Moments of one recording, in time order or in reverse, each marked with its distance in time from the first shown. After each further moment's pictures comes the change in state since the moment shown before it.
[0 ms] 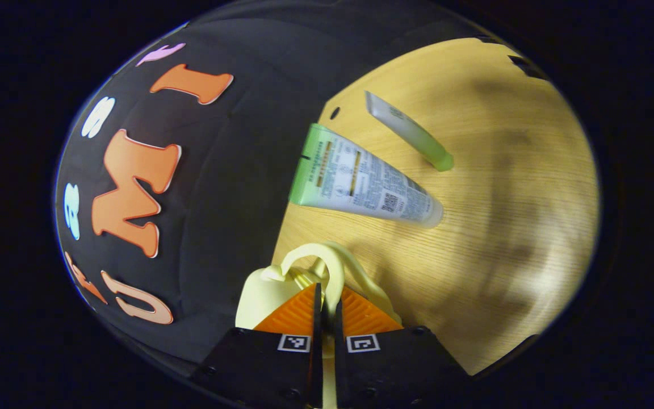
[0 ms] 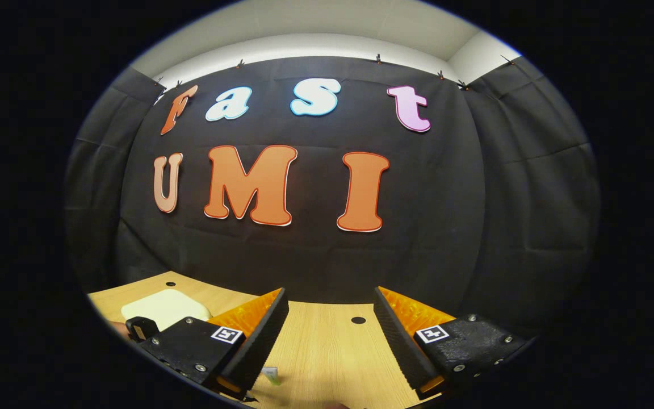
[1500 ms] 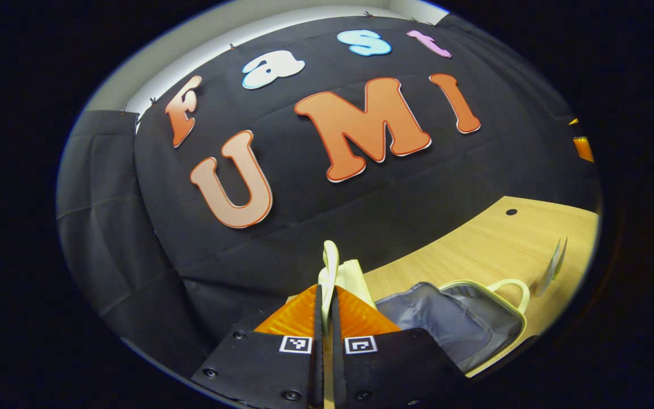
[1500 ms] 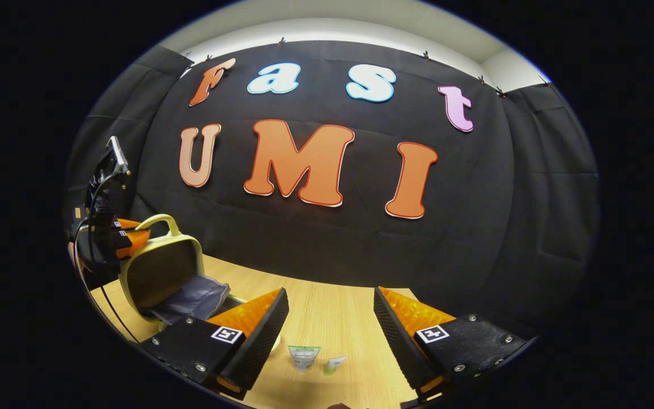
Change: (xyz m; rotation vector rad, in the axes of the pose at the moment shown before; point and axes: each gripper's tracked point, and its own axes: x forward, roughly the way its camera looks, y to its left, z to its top) left arm -0.121 0.282 -0.217 -0.818 -0.131 0.404; right arm -0.022 0.145 -0.013 -0.087 0.127 0.030
